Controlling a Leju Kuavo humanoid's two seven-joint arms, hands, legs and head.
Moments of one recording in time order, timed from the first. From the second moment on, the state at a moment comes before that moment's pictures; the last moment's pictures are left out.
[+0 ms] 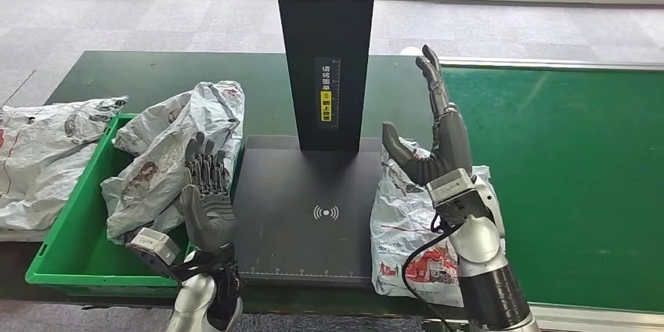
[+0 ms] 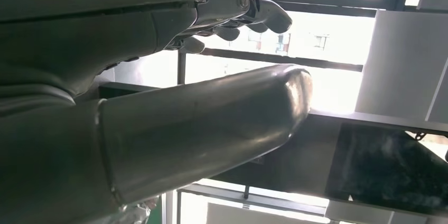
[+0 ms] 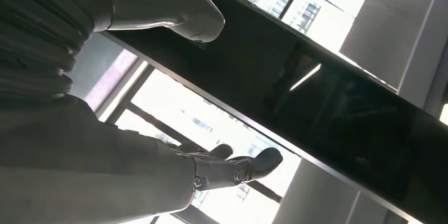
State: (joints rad) left arm -0.03 -0.25 -0.13 -1.43 0.12 0.02 -0.68; right arm -0.34 0.10 0.23 -1.48 0.33 -0.12 -0.58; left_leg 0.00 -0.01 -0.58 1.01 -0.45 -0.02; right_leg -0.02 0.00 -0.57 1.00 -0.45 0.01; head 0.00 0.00
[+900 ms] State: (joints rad) left arm -0.41 -0.22 -0.51 -1.06 -1.08 0.14 -0.45; right arm -0.08 -0.10 0.55 -1.90 0.26 -0.07 -0.70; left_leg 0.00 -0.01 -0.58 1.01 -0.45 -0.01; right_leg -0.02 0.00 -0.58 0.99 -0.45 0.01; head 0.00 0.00
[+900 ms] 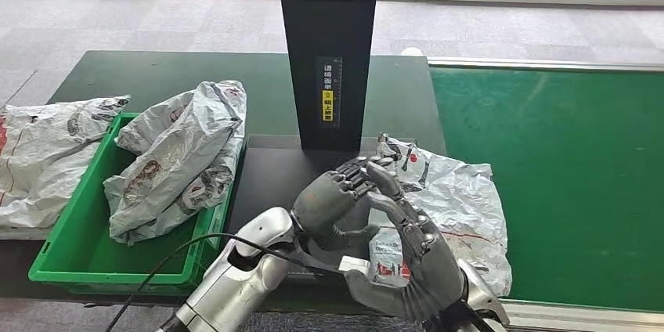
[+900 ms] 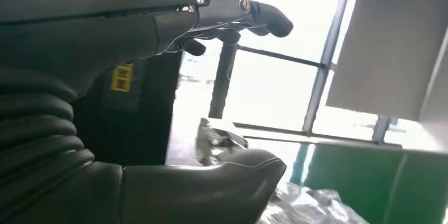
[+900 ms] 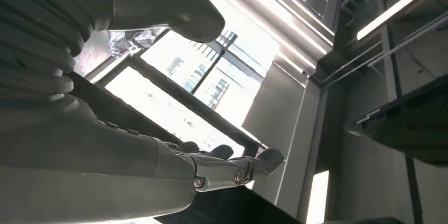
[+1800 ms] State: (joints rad) left arm -0.69 -0.34 -0.80 -0.44 -1.12 -0.18 -0.46; right arm -0.09 -0.12 0.57 -1.92 0.26 -0.09 -0.70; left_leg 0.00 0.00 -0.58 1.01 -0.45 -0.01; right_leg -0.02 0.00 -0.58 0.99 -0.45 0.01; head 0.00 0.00
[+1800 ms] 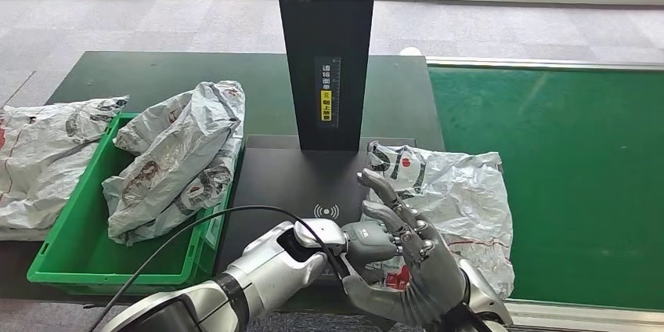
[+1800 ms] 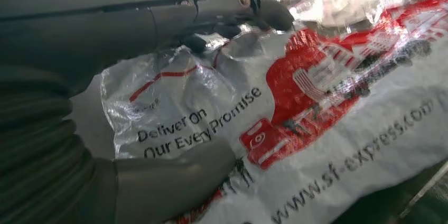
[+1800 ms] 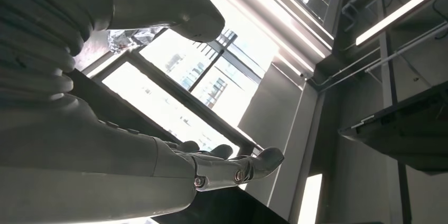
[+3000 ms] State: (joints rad) left arm -0.64 -0.32 -0.84 -0.41 -1.12 0.27 -0.28; right arm 0.00 -0.16 0.59 -1.95 0.30 -0.19 -0.70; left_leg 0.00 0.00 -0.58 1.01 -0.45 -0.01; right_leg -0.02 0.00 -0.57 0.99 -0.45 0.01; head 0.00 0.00
